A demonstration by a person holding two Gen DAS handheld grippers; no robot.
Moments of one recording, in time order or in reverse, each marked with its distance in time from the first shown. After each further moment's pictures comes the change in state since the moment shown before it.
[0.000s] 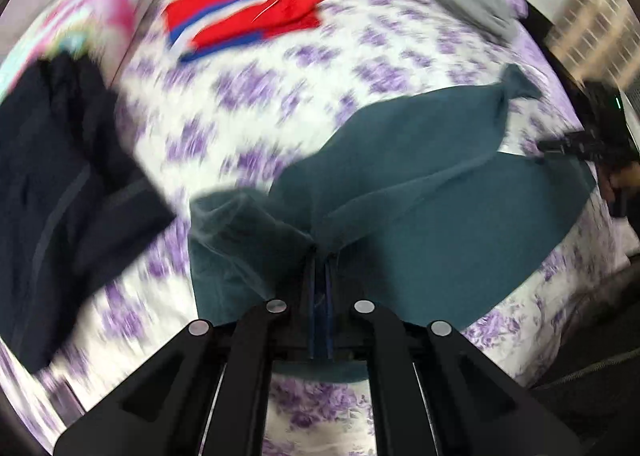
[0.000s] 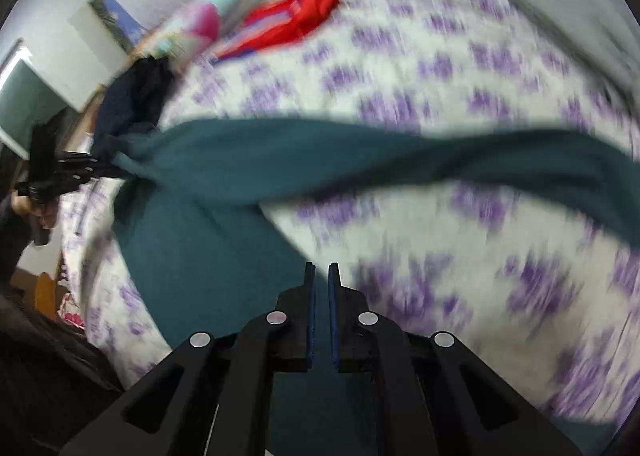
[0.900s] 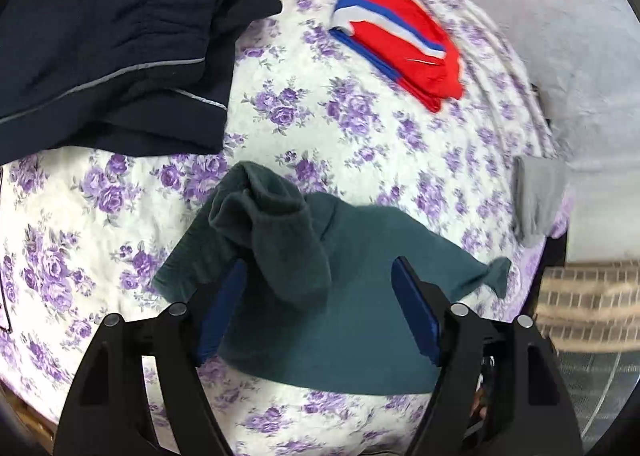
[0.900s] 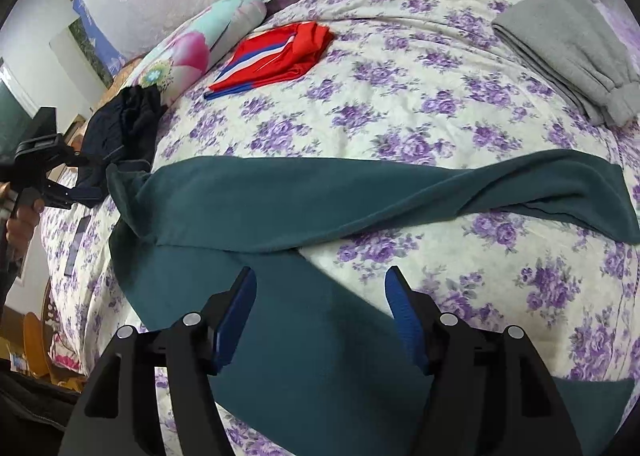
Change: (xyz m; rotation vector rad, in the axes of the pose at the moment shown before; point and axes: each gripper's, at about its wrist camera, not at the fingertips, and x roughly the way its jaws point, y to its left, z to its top) left arm -0.024 0.066 0.026 -0.817 0.051 -0.158; right arm -0.018 0.046 0.012 0.058 -0.135 -0.078
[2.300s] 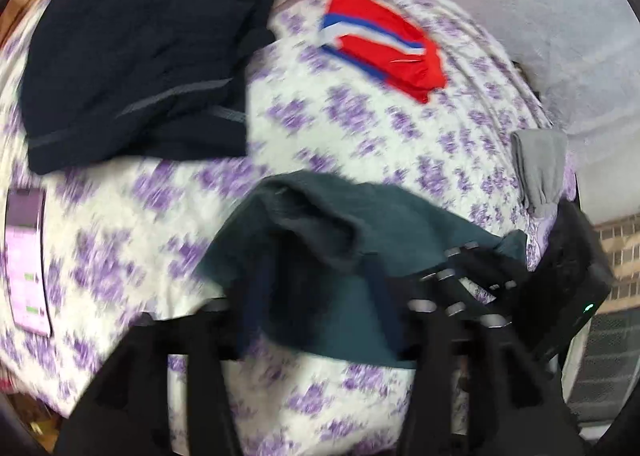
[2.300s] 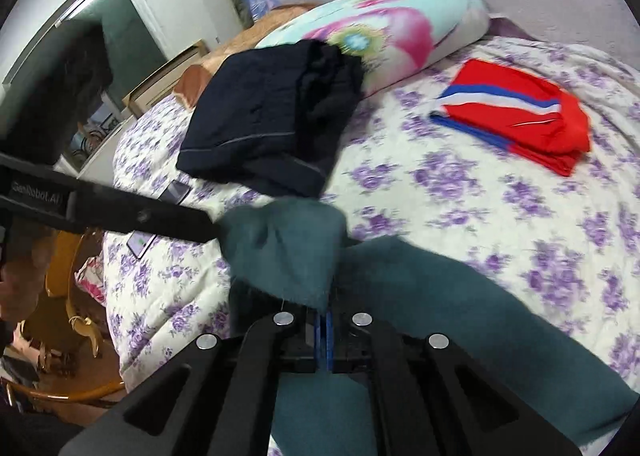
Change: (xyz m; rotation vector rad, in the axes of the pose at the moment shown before) left arm -0.042 0.012 -0.038 0.124 -0.070 0.047; right arm 0.091 0.224 0.080 -0.432 0.043 0.296
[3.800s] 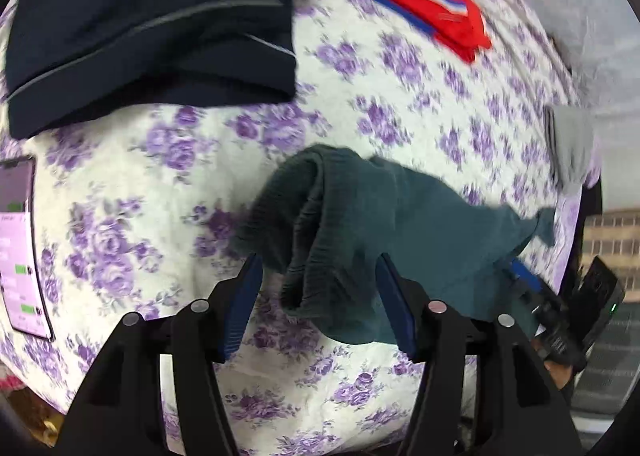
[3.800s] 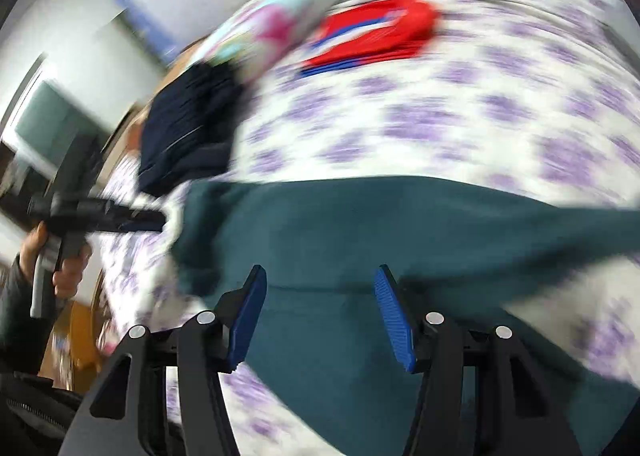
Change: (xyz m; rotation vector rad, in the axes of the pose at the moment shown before) left arm 0.049 0.030 -0.005 0.035 0.141 0.051; right arm -0.085 -0.080 -0.122 0.428 -0.039 -0.065
